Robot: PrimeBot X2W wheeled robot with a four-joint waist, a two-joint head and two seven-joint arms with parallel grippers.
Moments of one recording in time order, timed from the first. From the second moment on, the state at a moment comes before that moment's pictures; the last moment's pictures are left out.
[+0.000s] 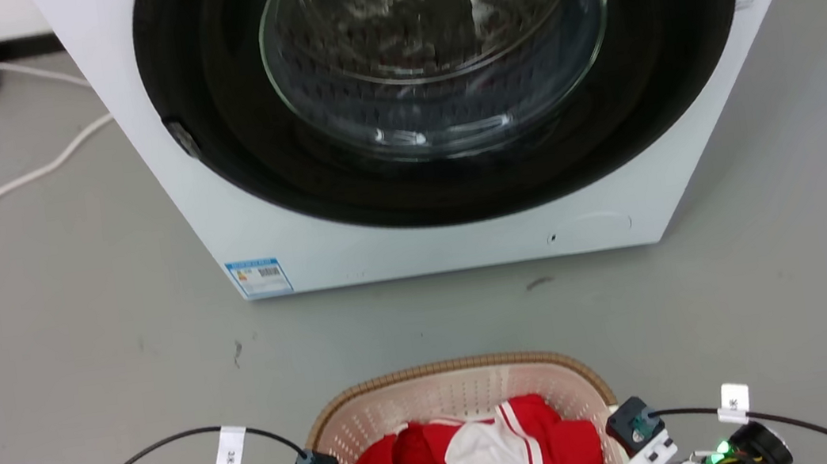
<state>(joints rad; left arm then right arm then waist) -0.51 0.13 -0.90 1.25 -0.63 -0.12 0.20 -0.48 -0.07 0.78 1.23 0.32 0.12 0.03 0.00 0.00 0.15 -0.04</state>
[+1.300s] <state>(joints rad) -0.50 0.18 -1.06 1.19 -0.89 -0.12 0.39 -0.50 -0.07 1.05 1.23 0.58 0.12 0.17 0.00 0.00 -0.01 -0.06</state>
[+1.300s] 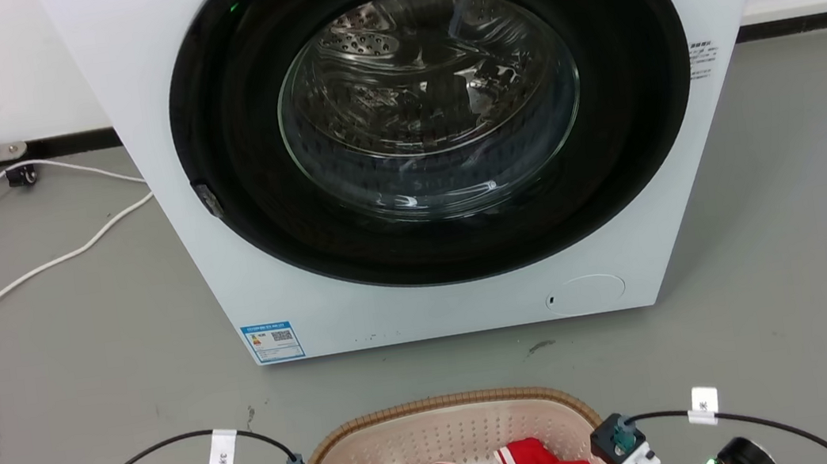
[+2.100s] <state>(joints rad) -0.54 0.20 -1.13 1.19 -0.97 -0.12 0.42 -0.55 -0.07 1.16 1.23 0.71 0.12 0.22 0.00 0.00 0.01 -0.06</state>
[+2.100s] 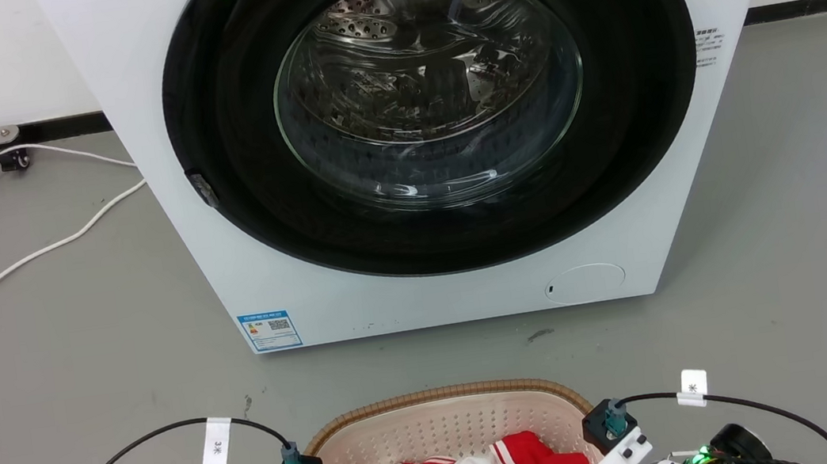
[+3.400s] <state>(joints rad) -0.56 0.20 -1.23 1.20 -1.05 -0.12 0.39 -0.57 -0.07 1.26 1.25 0.80 0.12 0.19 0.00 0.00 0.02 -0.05</state>
